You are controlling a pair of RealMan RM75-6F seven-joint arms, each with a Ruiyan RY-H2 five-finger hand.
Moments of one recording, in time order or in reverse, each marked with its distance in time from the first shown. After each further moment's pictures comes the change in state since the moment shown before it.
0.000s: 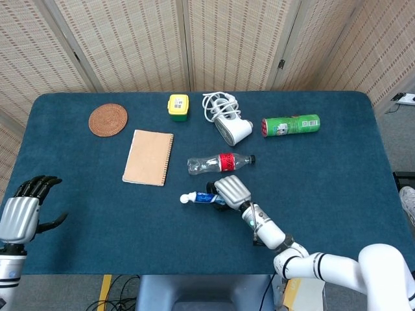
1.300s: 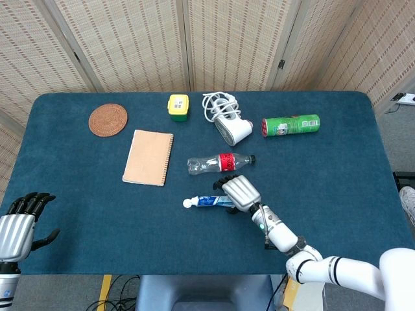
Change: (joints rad) left arm 0.088 0.008 0.084 -0.014 0.032 0.065 0.135; right arm -0.052 0.075 0.005 -0.084 -0.027 -0.017 -0.221
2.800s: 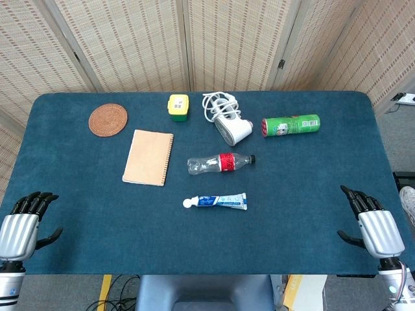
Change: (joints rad) left arm -0.003 -0.047 -0.008 0.037 0.002 0.008 0.015; right arm -0.663 0.512 -0.183 -0.197 -0.343 0.665 0.313
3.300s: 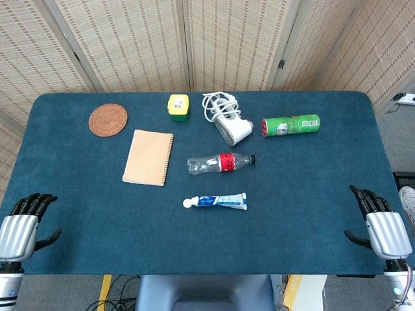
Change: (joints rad) left arm 0.002 0.004 0.006 0.007 -0.002 -0.010 -0.012; right arm -0.028 -0.004 0.008 0.010 0.041 0.027 -0.019
